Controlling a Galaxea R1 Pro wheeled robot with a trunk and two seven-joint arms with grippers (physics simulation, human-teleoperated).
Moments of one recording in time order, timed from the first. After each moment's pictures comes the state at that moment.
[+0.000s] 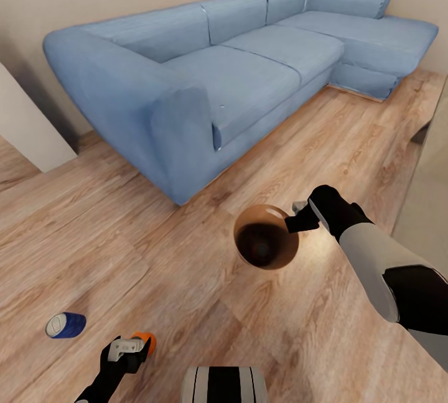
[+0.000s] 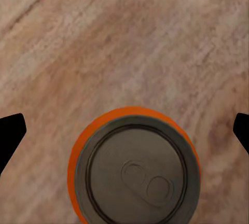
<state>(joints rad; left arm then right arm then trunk) -0.28 -0.01 0.45 -0.62 -0.30 -0.35 -0.31 -1.26 -0.10 0.18 -0.43 0.18 1.04 0.47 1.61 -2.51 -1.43</state>
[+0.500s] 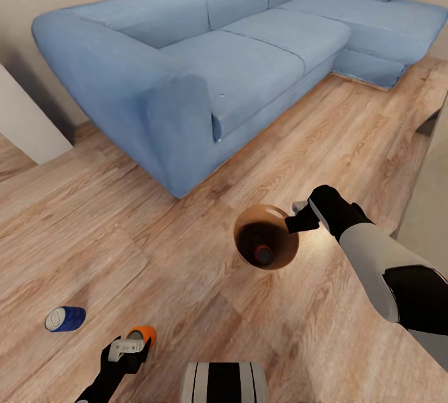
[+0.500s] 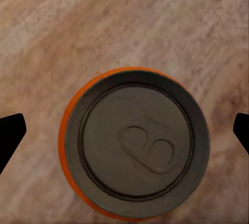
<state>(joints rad) -0.28 -0.01 0.45 -0.62 -0.30 -0.35 -0.31 -1.26 -0.10 0.18 -0.43 0.18 1.04 0.48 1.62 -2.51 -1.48</state>
